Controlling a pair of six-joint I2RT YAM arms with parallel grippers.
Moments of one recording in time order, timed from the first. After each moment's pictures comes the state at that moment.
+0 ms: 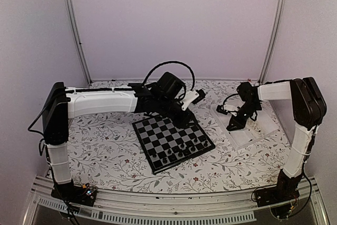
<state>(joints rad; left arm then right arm) -0.98 1.96 1.58 -0.38 0.20 0.03 0.25 1.92 1.21 -0.68 -0.31 -0.78</state>
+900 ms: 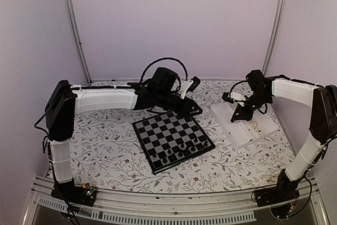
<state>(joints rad) -0.88 2.00 1.57 -0.14 0.38 -0.21 0.24 1.66 1.19 -0.75 -0.34 -0.77</state>
